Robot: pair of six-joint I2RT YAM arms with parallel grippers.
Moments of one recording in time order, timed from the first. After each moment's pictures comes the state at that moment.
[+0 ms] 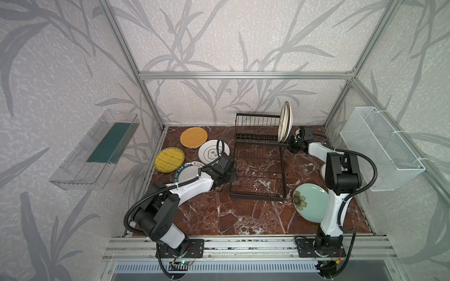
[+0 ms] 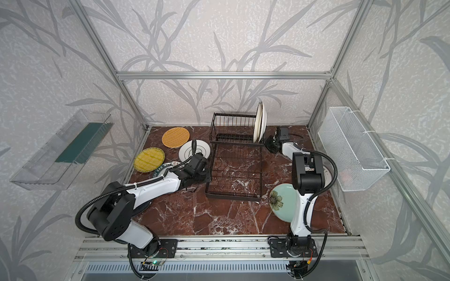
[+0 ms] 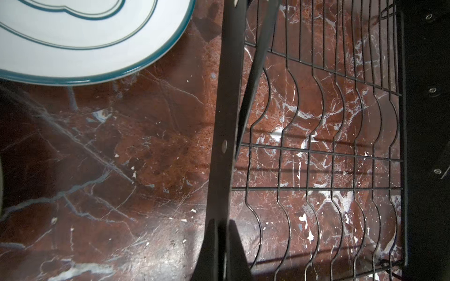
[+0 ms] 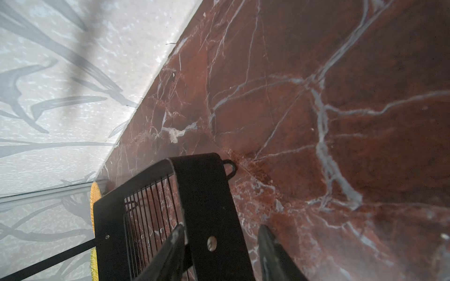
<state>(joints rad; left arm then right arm) -0.62 1.56 0.89 -0.26 -0.06 -0.72 0.03 2.09 1.43 -0.13 -0.39 0.79</state>
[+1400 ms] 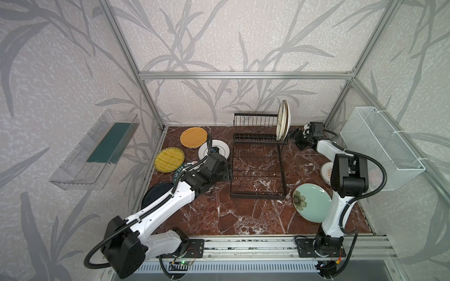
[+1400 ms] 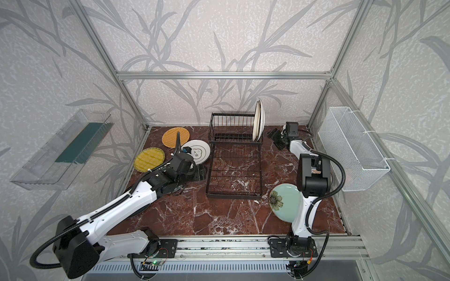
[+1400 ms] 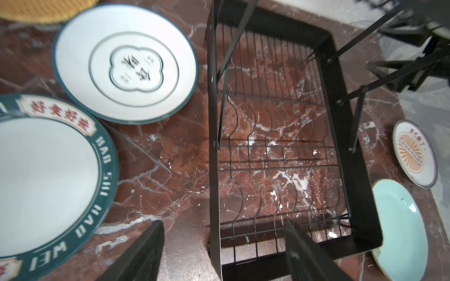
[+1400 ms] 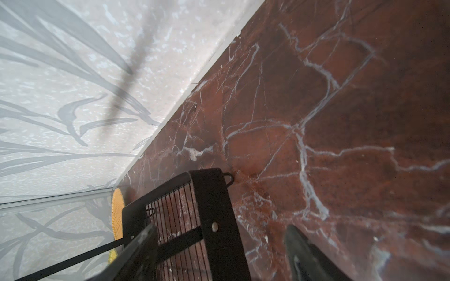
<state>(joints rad) -0.64 1.16 0.98 -0.55 -0.17 -0.60 -0.07 1.99 1.43 -0.15 -0.45 0.77</state>
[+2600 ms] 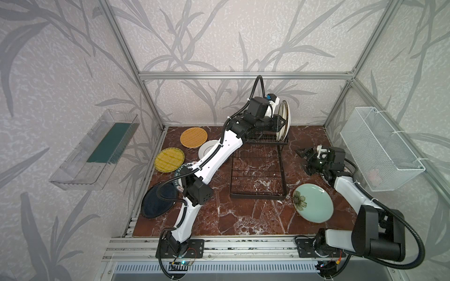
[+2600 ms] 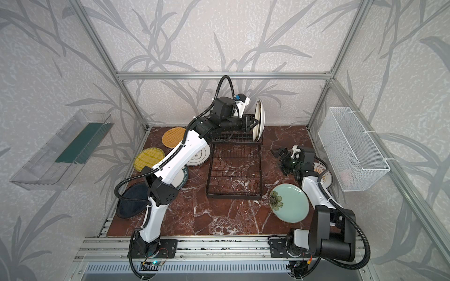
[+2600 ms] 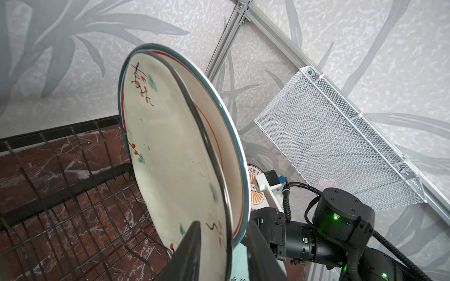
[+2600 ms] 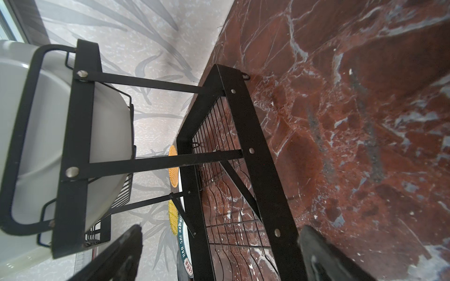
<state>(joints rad) -0.73 2.17 2.47 -0.68 0.28 -0.44 -0.16 1.32 0.74 0.00 -0.66 0.95</state>
